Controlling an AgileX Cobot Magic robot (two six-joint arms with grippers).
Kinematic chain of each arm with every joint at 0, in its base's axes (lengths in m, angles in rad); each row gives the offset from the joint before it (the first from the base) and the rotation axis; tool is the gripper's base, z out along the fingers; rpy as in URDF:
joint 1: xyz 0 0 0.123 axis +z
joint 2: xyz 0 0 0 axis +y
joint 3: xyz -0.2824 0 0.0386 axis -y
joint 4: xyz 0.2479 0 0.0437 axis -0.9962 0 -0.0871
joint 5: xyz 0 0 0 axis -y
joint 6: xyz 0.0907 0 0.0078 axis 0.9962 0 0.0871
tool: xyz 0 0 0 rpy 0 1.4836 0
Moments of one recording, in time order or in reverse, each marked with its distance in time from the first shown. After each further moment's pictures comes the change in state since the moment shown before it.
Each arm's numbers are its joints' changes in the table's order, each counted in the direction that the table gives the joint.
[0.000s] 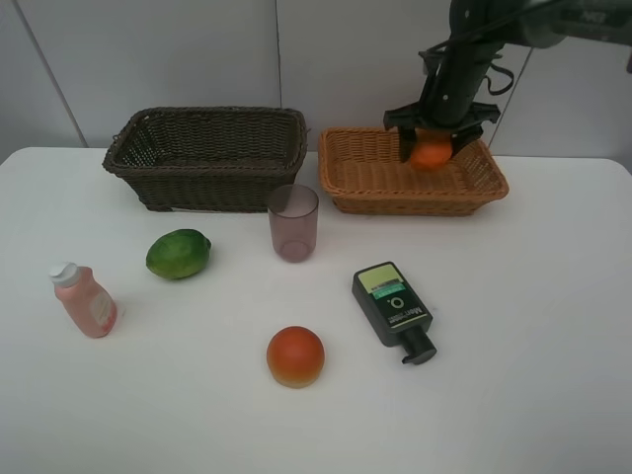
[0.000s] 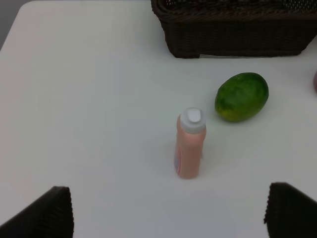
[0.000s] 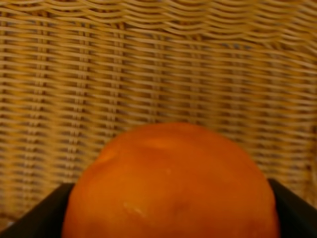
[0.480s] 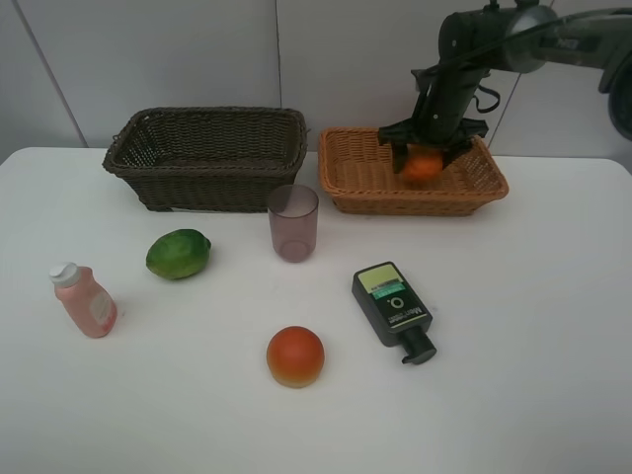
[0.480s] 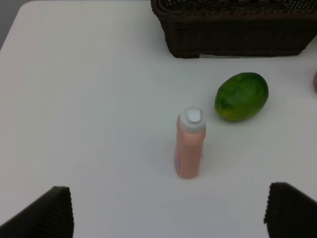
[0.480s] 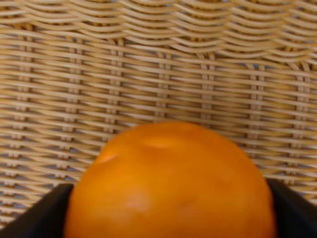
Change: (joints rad) left arm 0.000 0.000 0.000 0.000 0.000 0.000; right arm 0.000 0.069 0.000 0.009 0.091 0.000
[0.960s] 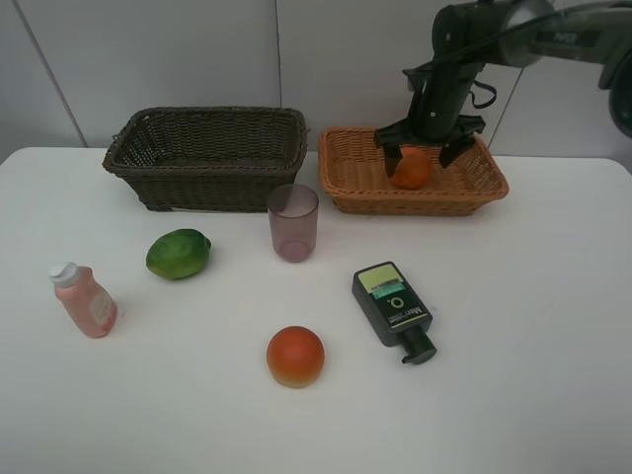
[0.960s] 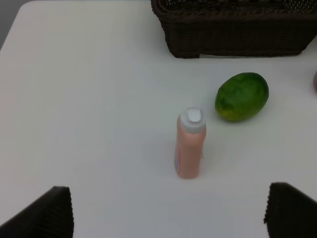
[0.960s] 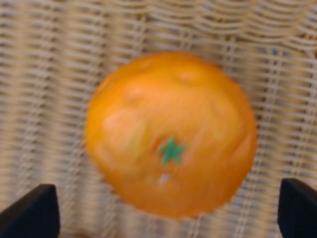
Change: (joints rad) left arm 0.000 0.000 0.000 0.000 0.000 0.000; right arm 0.028 -0.022 0.000 0.011 -0.059 -0.045
